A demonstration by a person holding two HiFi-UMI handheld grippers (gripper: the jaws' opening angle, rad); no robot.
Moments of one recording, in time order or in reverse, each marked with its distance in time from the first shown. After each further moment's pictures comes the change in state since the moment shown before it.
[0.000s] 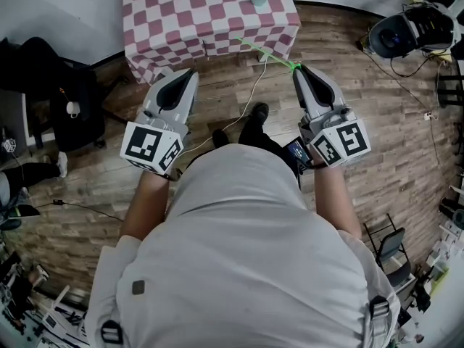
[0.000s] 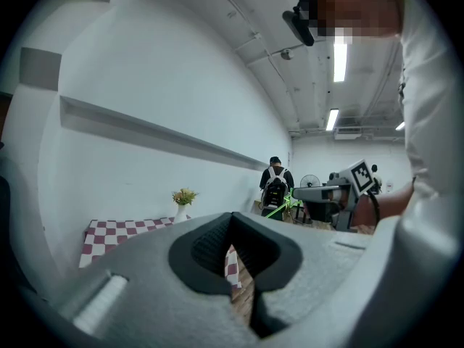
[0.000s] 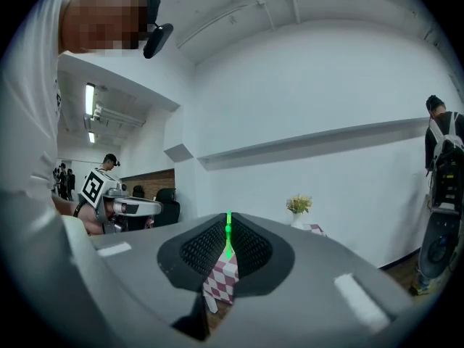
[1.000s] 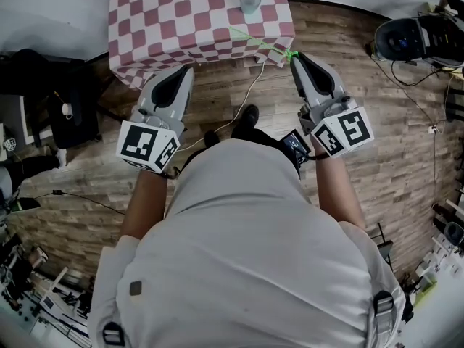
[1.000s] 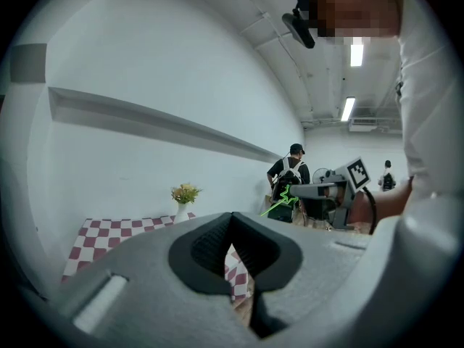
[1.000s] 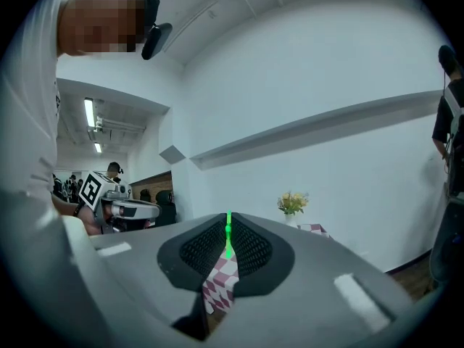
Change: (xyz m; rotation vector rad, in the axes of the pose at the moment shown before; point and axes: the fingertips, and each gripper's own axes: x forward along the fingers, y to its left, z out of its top) left arm 0.144 0.019 0.006 -0.011 0.061 0.084; right arm 0.068 -0.150 0.002 0.051 0.022 0.099
